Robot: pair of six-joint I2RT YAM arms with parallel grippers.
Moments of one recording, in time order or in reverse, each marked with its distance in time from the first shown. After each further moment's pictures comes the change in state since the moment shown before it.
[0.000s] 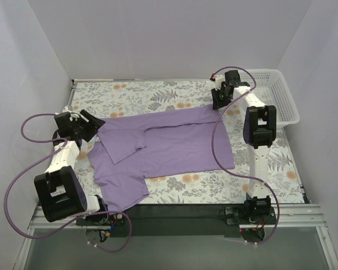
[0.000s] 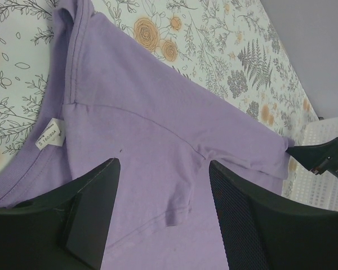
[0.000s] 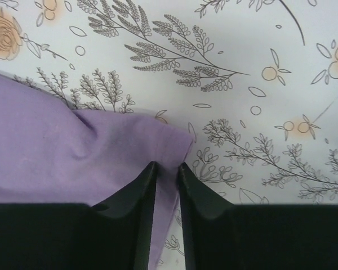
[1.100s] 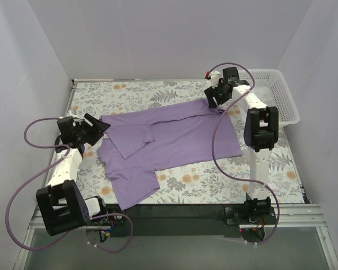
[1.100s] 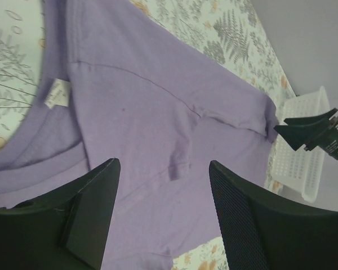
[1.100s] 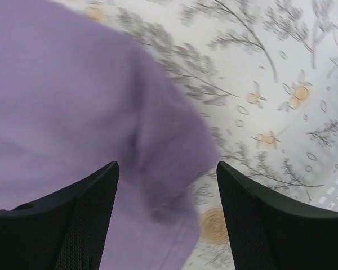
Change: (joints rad) left arm -0.020 -0.103 -0.078 -0.010 0.060 -0.047; right arm 0.017 -0.055 -0.030 0.060 0.053 -0.149
